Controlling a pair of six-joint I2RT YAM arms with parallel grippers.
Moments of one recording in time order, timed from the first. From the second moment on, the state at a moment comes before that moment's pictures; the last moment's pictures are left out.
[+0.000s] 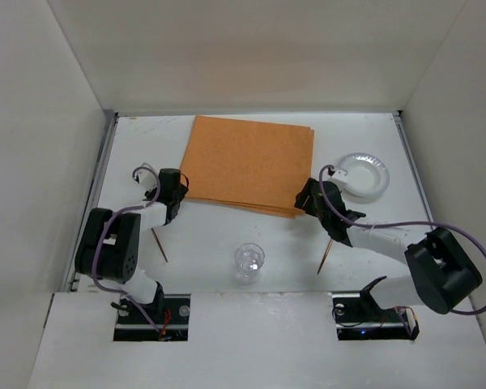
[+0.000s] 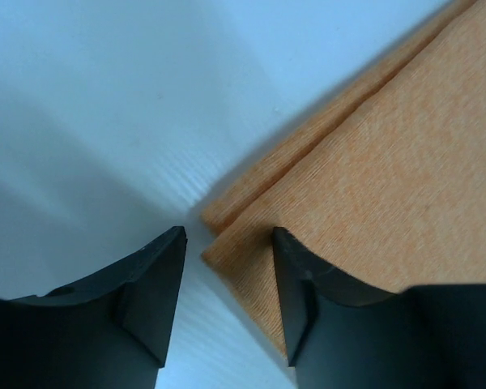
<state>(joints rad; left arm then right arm) -0.19 1.55 0.62 0.16 -0.42 -0.96 0.56 1.35 0.56 0.20 0.40 0.73</state>
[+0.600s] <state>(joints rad) -0.19 1.48 0.52 0.22 -0.37 -1.01 0.49 1.56 0.65 0.19 0.27 0.83</state>
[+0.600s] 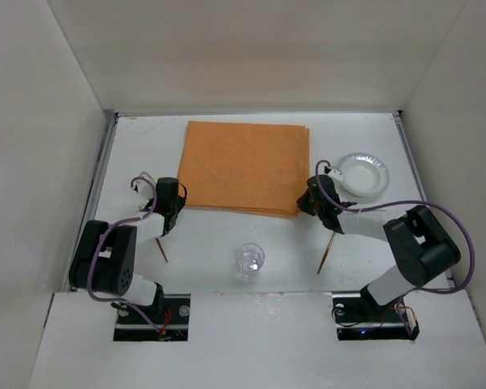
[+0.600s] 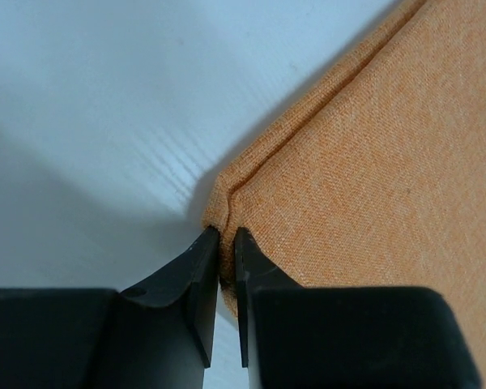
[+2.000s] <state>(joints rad) -0.44 0.62 0.37 -0.47 -0.56 -1.09 0.50 0.95 0.42 -0.11 0.29 0.85</state>
